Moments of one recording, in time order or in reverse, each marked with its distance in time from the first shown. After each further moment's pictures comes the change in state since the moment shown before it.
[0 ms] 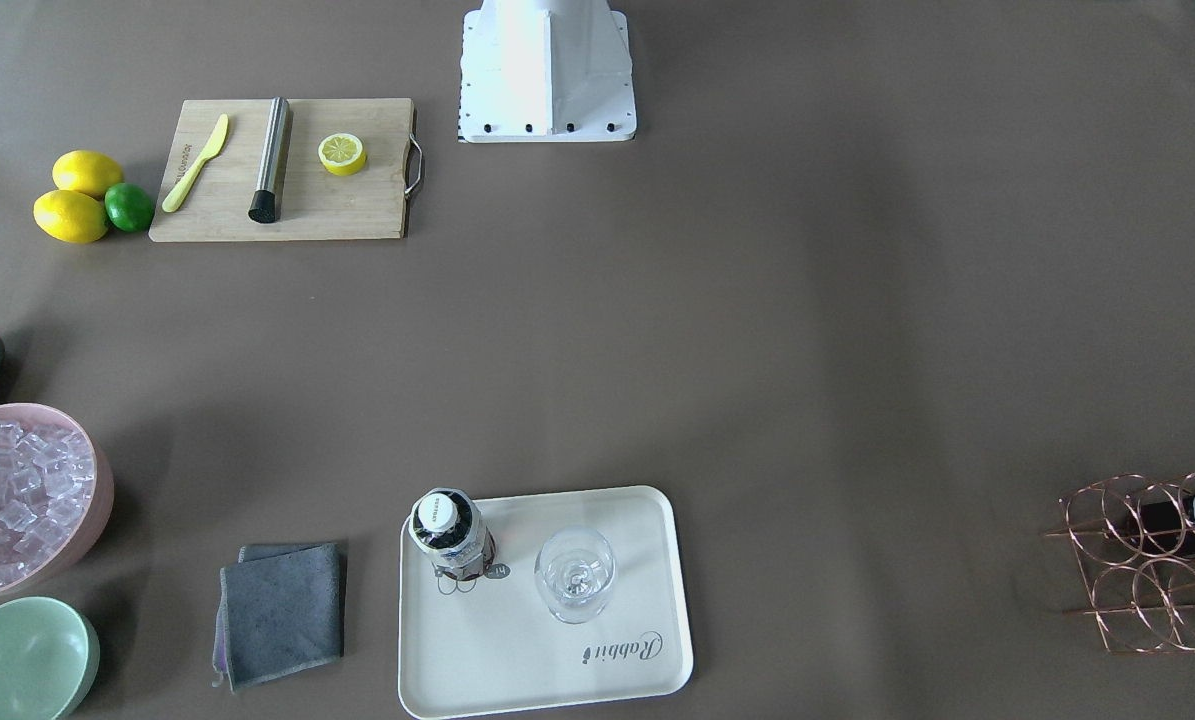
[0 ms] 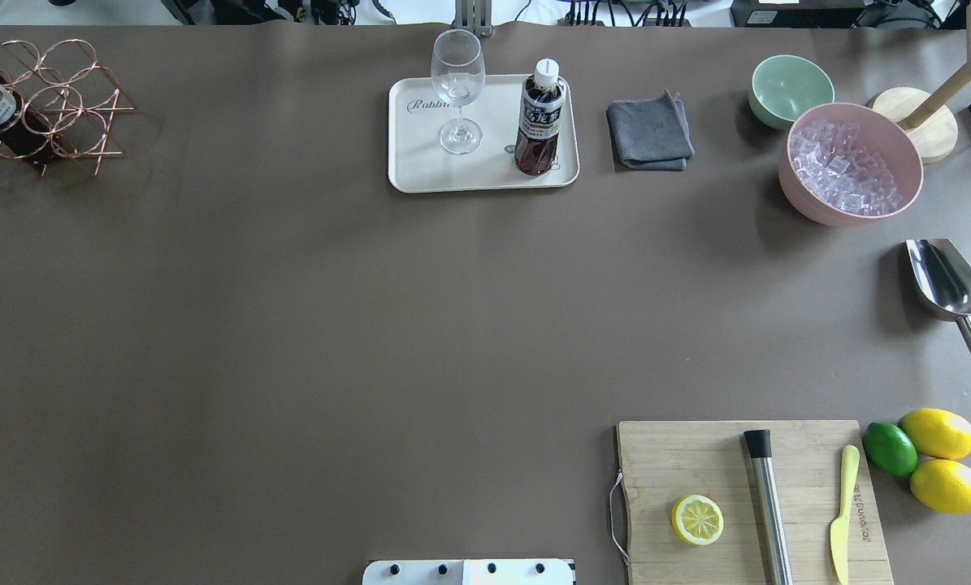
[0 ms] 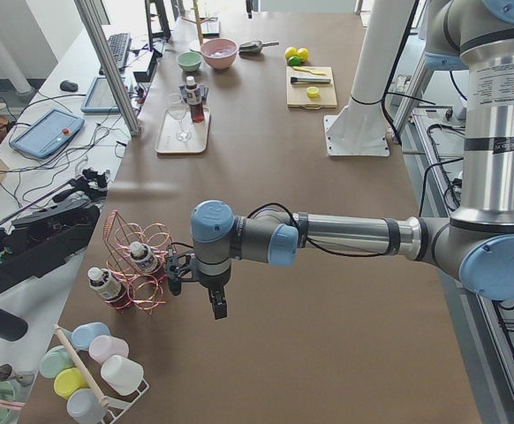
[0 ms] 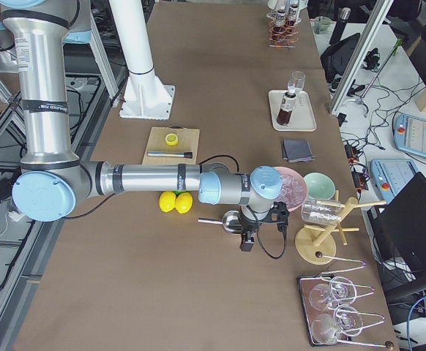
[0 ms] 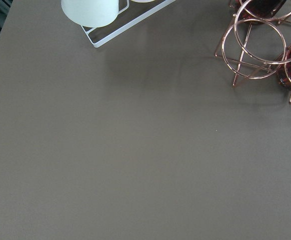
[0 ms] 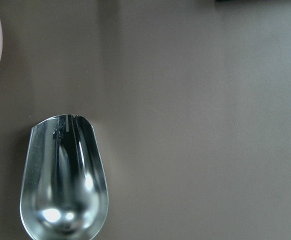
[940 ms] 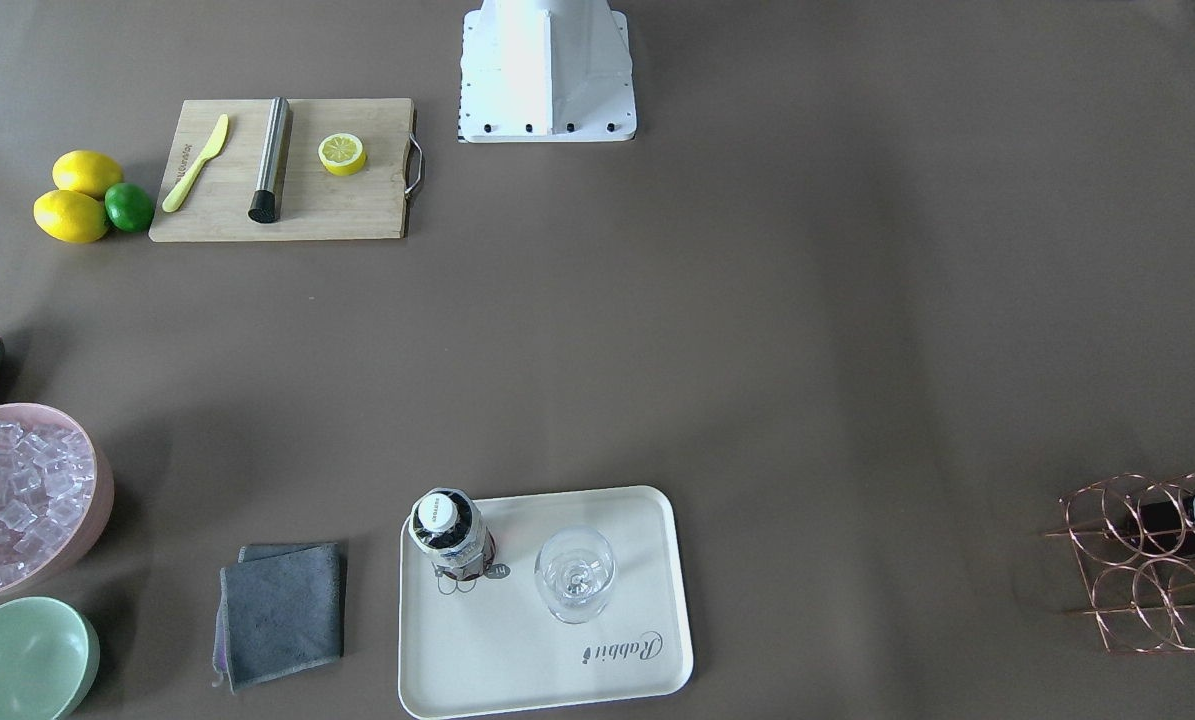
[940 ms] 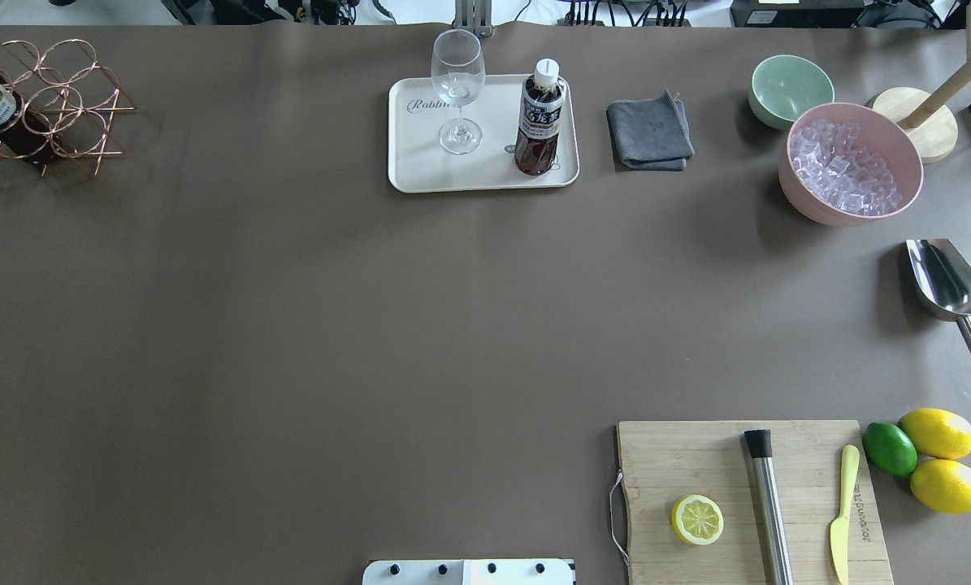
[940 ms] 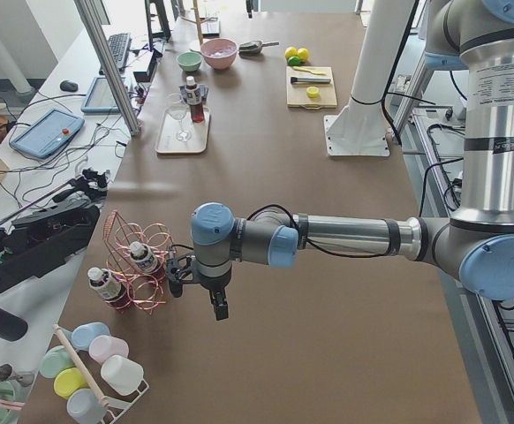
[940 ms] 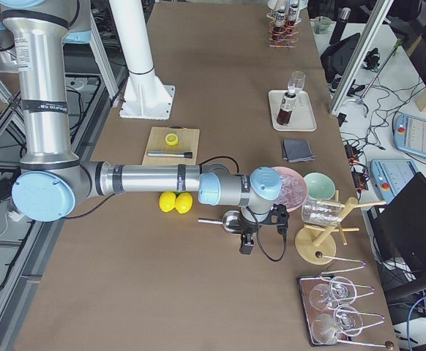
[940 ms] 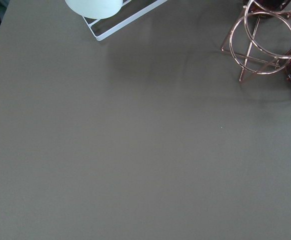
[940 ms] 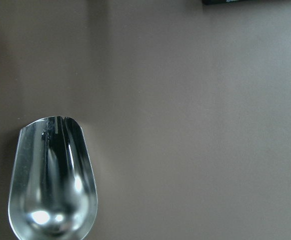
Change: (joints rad) left arm 0.003 0.002 0.006 -0.001 -0.007 -0.006; right arm 0.001 -0.001 -0.007 0.000 -0.028 0.007
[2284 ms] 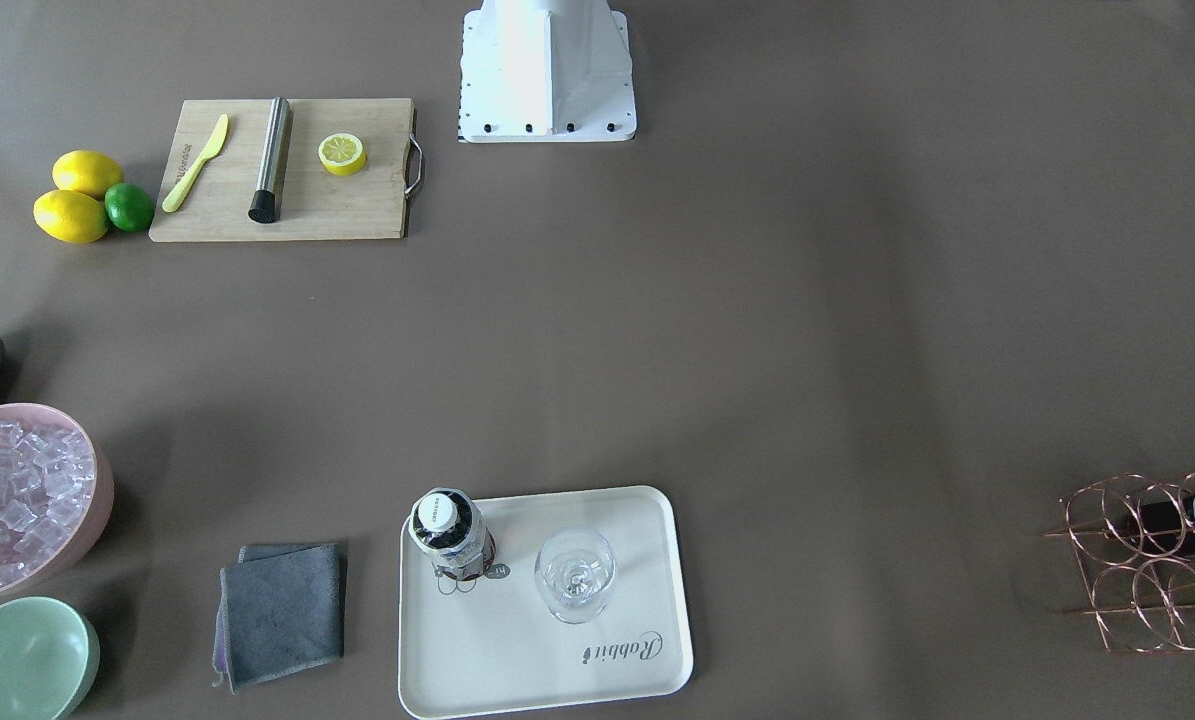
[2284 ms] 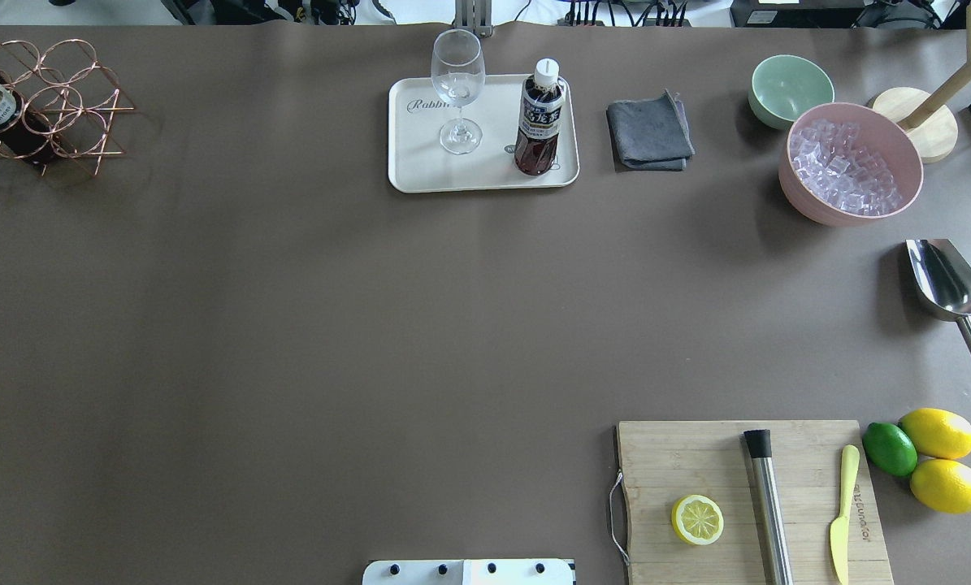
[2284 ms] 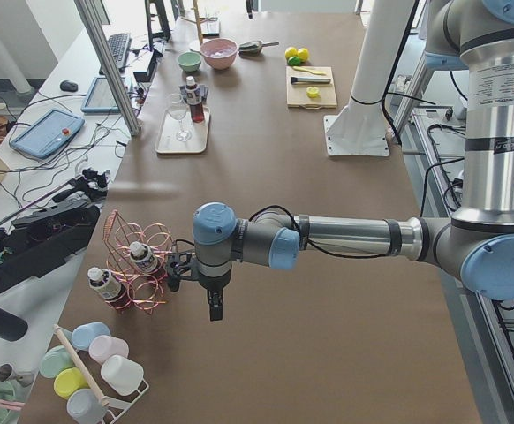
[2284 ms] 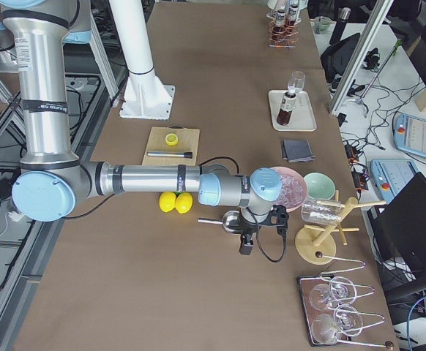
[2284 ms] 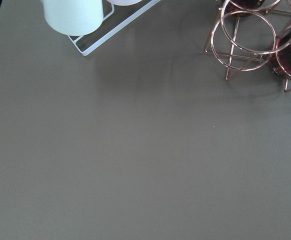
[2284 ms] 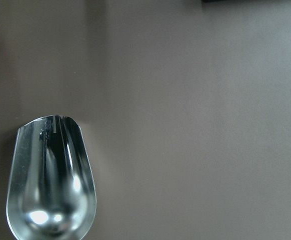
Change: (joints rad) left arm 0.001 0.007 0.002 -0.042 0.009 0.133; right arm -0.001 0.000 -0.004 0.000 0.001 0.001
